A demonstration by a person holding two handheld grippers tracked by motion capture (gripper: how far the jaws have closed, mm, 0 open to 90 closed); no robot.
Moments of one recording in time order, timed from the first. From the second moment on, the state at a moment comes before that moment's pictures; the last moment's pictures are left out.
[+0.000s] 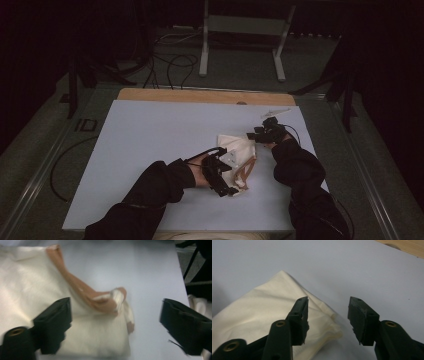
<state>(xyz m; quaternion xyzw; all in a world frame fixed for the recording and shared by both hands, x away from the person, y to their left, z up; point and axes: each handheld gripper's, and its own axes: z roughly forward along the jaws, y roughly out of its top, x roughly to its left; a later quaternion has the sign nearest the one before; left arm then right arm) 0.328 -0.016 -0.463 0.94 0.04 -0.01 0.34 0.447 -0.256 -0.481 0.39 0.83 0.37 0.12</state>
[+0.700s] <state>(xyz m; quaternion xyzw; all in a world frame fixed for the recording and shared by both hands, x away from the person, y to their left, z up) 0.307 0.055 -0.468 0.92 0.09 0.02 0.38 0.451 -0.253 -0.497 0.41 0.85 0.33 0.07</state>
